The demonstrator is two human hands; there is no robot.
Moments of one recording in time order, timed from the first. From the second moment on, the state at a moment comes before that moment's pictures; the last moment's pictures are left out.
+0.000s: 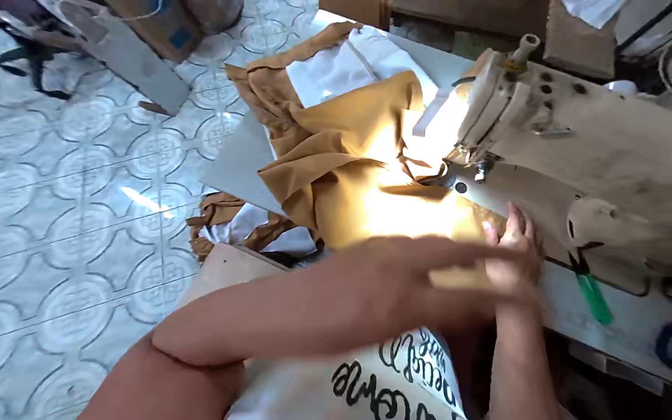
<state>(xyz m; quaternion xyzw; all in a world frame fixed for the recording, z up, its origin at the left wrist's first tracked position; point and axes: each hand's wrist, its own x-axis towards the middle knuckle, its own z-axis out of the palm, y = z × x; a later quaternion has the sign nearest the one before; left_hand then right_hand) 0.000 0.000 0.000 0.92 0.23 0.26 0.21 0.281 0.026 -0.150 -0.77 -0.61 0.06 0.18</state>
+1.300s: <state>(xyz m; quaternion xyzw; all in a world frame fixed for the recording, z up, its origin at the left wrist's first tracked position) -0.076 0.086 -0.133 0.83 0.53 0.14 0.08 0.269 0.151 -0.154 -0.74 -0.65 0.12 0.15</state>
